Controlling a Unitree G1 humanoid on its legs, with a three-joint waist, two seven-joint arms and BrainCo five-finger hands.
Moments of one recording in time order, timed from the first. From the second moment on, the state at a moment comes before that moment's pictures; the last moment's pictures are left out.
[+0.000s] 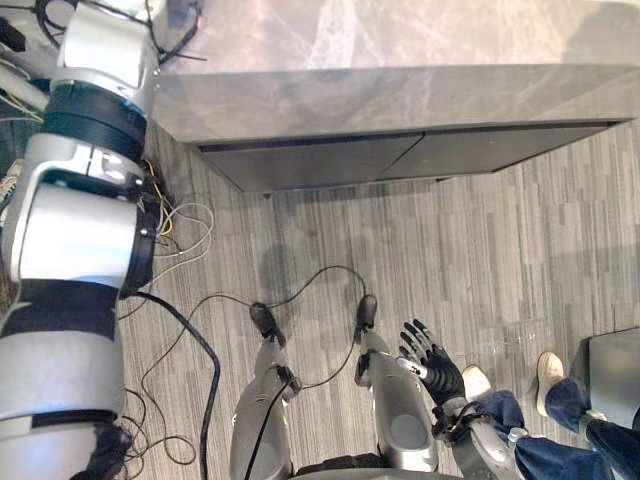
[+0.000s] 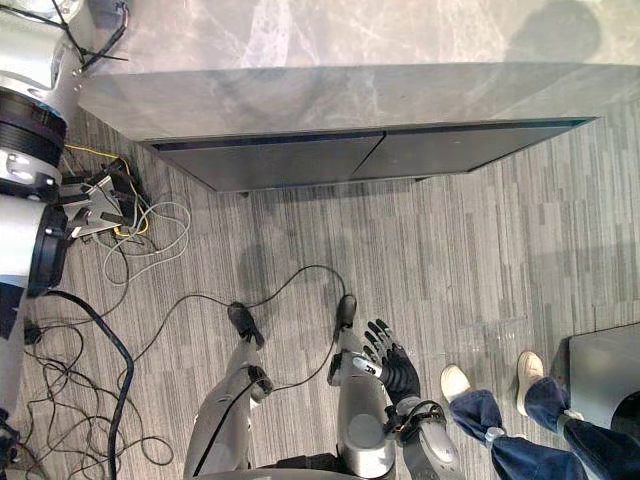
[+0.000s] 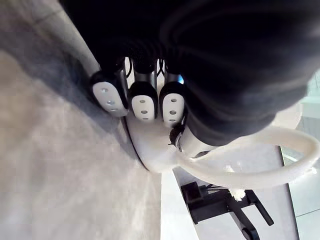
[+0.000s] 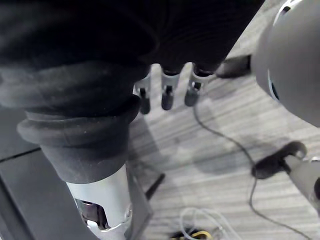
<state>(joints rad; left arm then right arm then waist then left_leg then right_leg) -1.62 0.64 -0.40 0.95 -0.28 -0.09 0.09 0.39 -0.10 0.09 0.07 0.53 -0.11 0.22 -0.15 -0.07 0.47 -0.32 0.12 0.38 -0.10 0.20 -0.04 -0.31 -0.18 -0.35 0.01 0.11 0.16</state>
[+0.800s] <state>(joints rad) -1.63 0.71 -0.42 0.95 -0.30 -0.11 0.09 0.39 -0.09 0.07 0.06 0.55 -0.11 0.22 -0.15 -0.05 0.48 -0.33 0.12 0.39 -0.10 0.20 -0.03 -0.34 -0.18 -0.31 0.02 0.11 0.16</state>
